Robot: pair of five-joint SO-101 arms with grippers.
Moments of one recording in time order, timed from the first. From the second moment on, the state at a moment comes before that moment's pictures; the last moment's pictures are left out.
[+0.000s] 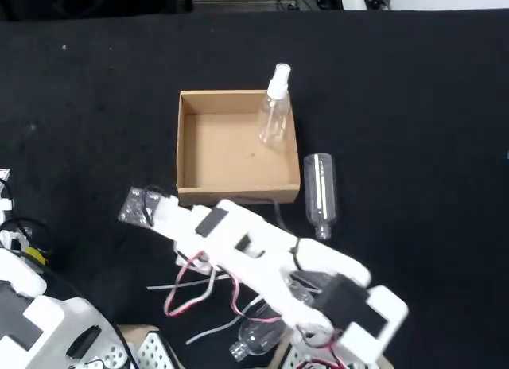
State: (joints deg) left arm -61.5 -7.7 38.0 61.1 -53.9; right arm -50.7 0.7 40.9 44.9 20.1
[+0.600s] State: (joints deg) left arm -61.5 -7.7 39.9 61.1 -53.9; right arm -54.3 3.7 33.7 54.7 31.2
